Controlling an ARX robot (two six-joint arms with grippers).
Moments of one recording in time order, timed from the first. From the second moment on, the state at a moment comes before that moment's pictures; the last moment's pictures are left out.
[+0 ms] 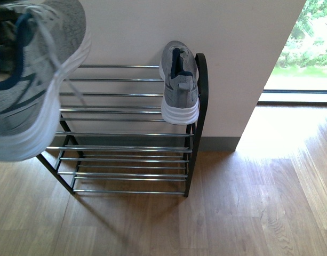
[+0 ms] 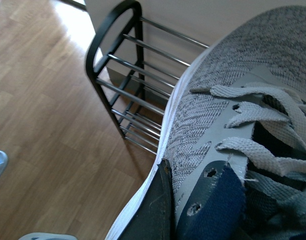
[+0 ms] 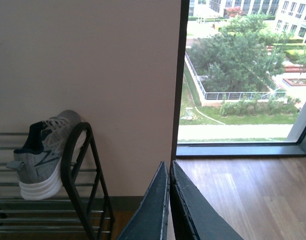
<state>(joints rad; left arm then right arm) -0.34 1.71 1.03 -0.10 -0.48 -0.59 0.00 0.58 0.05 0.52 0.00 0.00</state>
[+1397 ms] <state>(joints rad) -0.41 1.79 1.29 -0.14 -0.63 -0.63 0.00 0.01 0.02 0.00 0.00 0.00</state>
